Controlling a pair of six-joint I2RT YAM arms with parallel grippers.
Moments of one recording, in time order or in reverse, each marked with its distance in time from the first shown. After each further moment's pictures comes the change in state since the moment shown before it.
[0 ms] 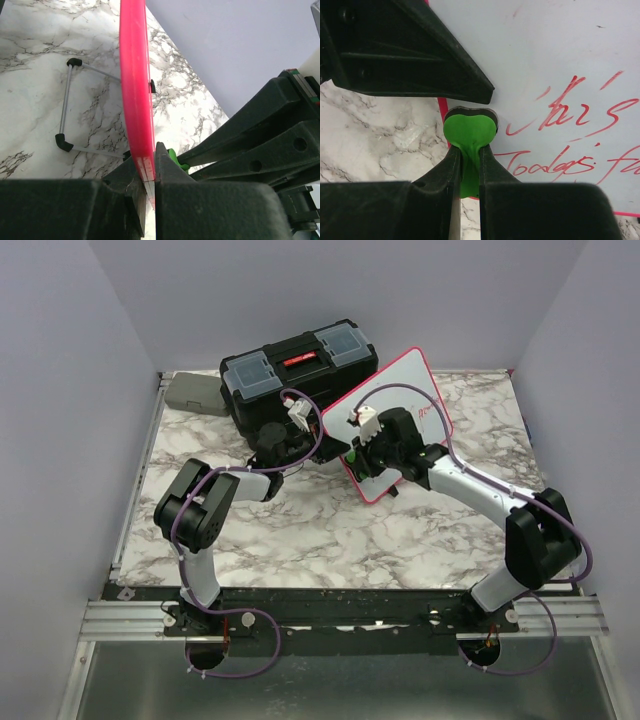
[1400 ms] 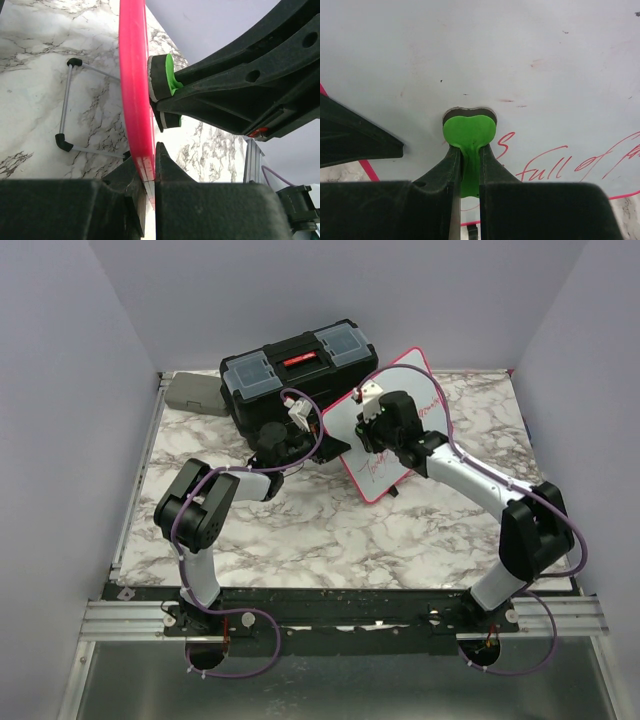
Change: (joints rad) left arm -0.002 0.000 0.004 -0.004 0.001 0.001; right arm -0.018 0.049 0.119 0.048 0.262 -0.066
